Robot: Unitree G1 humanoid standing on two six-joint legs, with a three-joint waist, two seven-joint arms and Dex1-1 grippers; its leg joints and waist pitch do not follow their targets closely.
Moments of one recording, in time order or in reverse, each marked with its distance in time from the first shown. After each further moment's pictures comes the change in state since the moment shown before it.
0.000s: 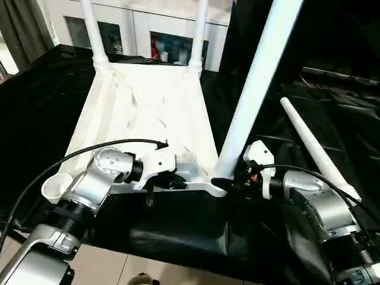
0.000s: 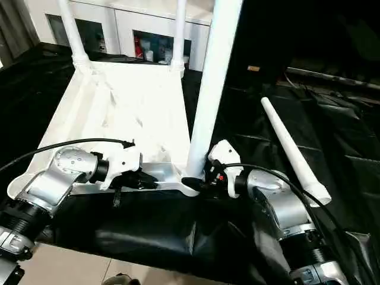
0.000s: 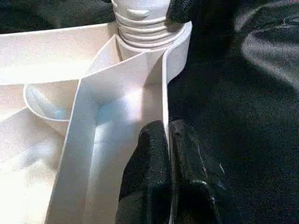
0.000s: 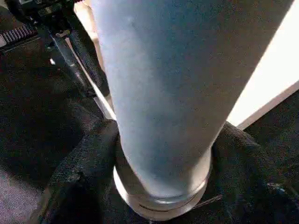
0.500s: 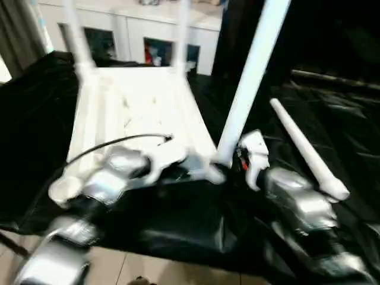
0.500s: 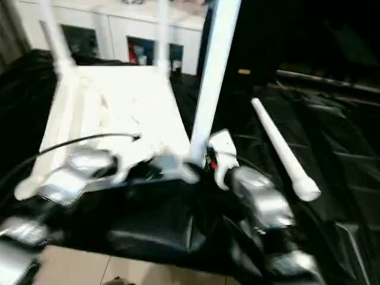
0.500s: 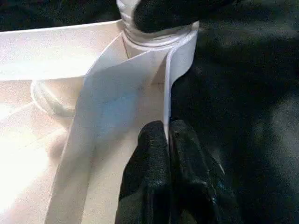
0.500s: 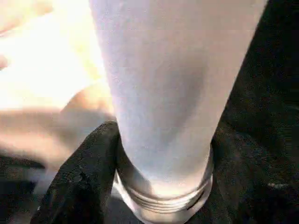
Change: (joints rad) left arm -0.150 -0.273 0.009 0.210 0.109 0.229 0.423; right arm -0.161 0.331 -0.207 0.270 -0.038 0.084 -0.671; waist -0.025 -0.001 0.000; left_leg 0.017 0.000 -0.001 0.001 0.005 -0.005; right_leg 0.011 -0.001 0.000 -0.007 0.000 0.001
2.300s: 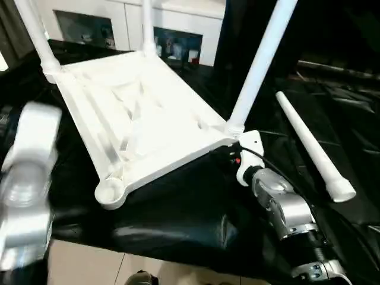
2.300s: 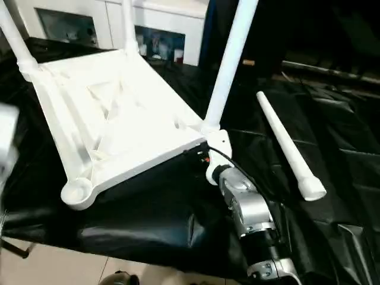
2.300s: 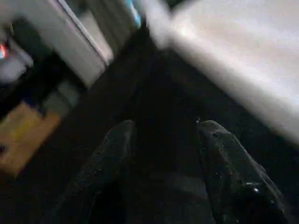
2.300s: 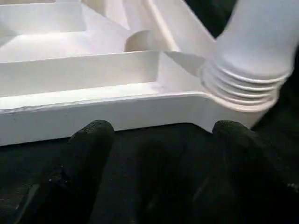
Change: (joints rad) left arm 0.596 0.168 0.645 -0.882 0.193 0.383 0.666; right arm 0.124 -0.026 0.076 -0.177 -0.064 -0.022 0.006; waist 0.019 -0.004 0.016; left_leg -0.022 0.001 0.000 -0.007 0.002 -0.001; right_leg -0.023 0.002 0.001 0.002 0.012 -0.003
